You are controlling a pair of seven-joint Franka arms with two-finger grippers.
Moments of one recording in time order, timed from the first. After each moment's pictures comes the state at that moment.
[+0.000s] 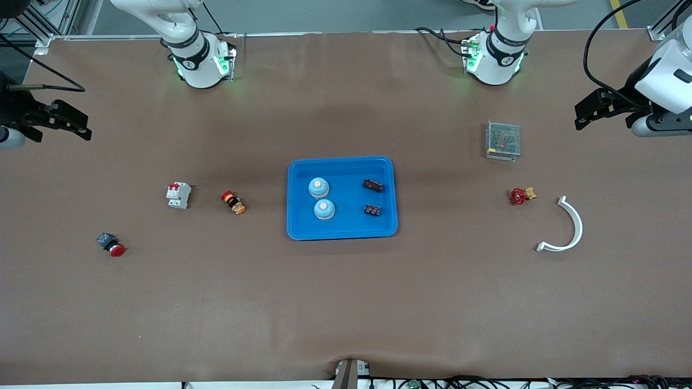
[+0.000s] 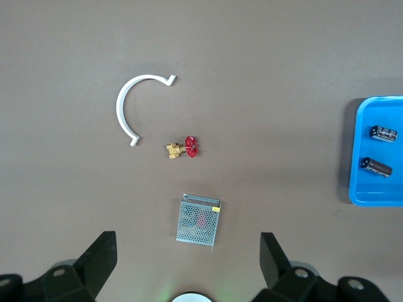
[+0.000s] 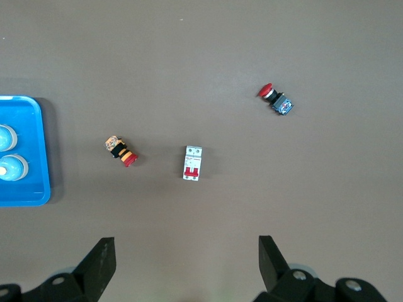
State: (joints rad) left arm 0.00 -0.06 -0.11 -1.60 0.03 1.49 -0.11; right arm -0.01 -0.05 0.00 -1.62 -0.02 1.53 -0.05
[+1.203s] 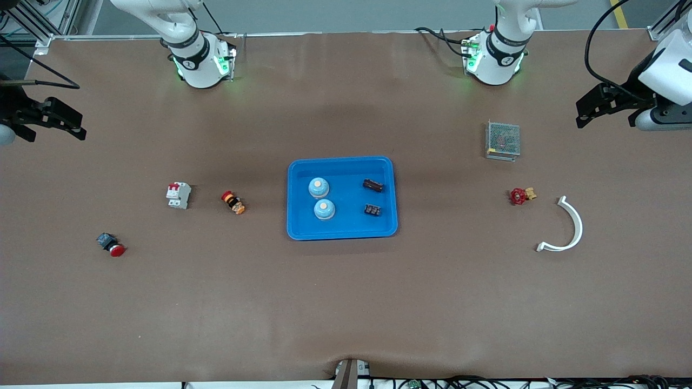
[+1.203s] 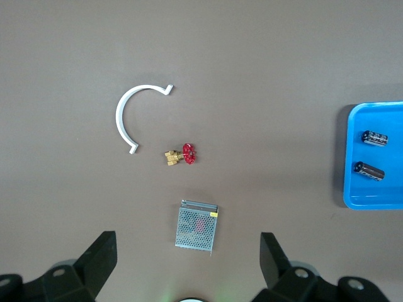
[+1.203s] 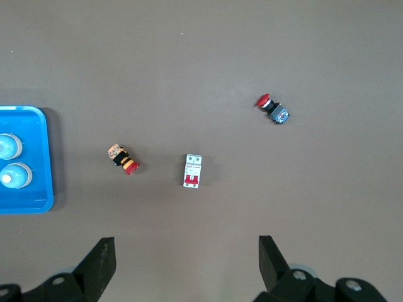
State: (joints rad) left arm 0.00 -0.06 -0.12 -1.57 0.03 1.49 -0.11; right arm -0.01 -0.05 0.00 -1.59 -0.02 1.53 -0.05
